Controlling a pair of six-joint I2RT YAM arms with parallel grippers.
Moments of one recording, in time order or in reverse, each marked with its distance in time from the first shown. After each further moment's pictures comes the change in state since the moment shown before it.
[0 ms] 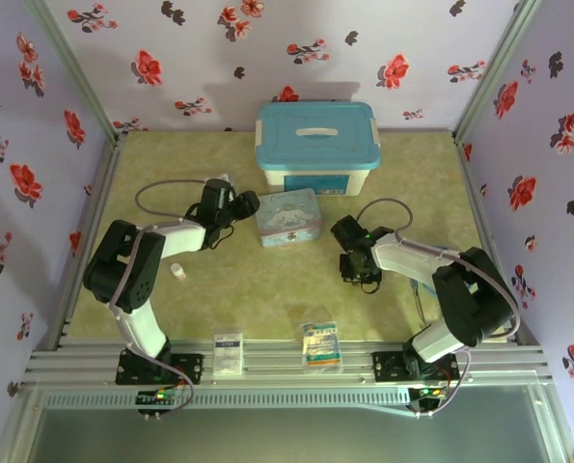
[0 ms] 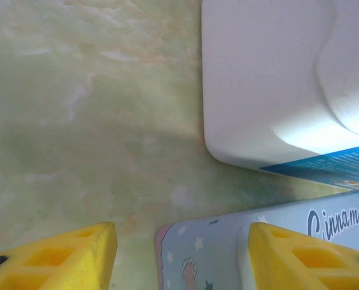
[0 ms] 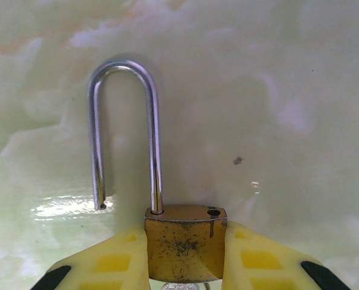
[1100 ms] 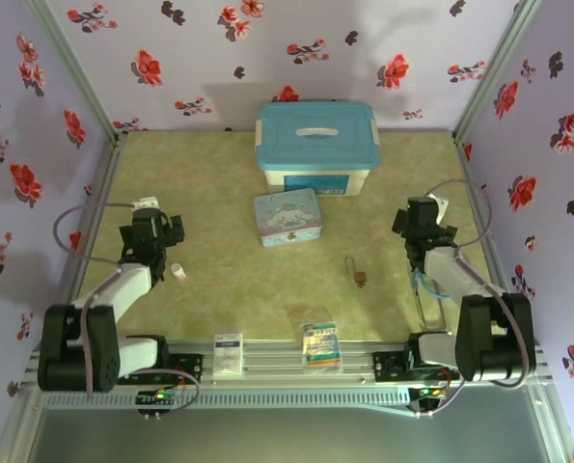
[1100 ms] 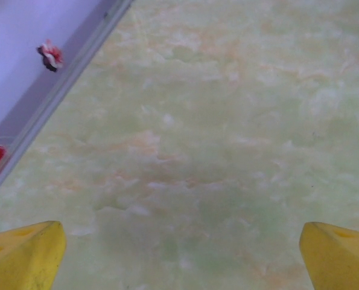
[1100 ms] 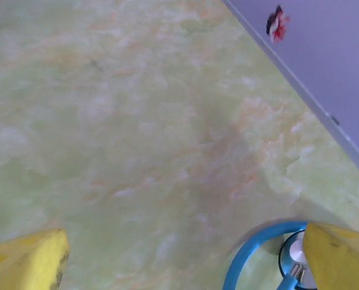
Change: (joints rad) left arm 0.358 -0.502 -0.415 -0.075 -0.389 0.596; right arm -0.542 -0.240 -0.209 0.659 0.288 -0.354
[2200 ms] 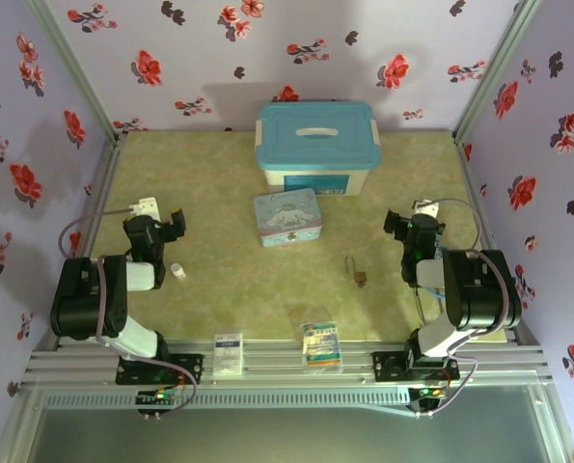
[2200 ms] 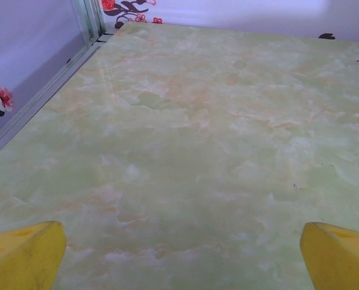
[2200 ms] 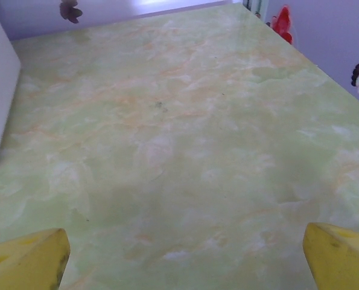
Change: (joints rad) left arm 0.095 0.277 -0.093 0.590 0.204 0.033; right arm -0.035 0.277 -0.208 0.820 -0.192 -0.149
